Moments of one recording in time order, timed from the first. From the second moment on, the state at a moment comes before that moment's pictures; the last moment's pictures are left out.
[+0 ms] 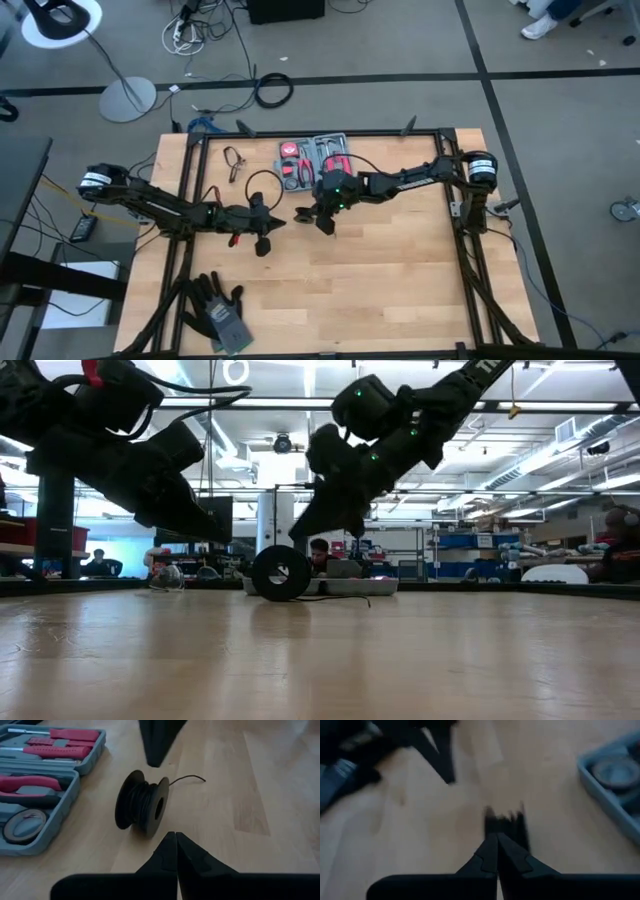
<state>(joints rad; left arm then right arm) -0.12 1.25 0.27 0.49 -0.26 -0.21 -0.13 1.87 1.12 0.10 -0.16 0.25</state>
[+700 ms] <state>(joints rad) -0.12 1.25 0.27 0.51 -0.26 -0.20 -0.06 1.83 1.12 0.03 0.29 0.14</state>
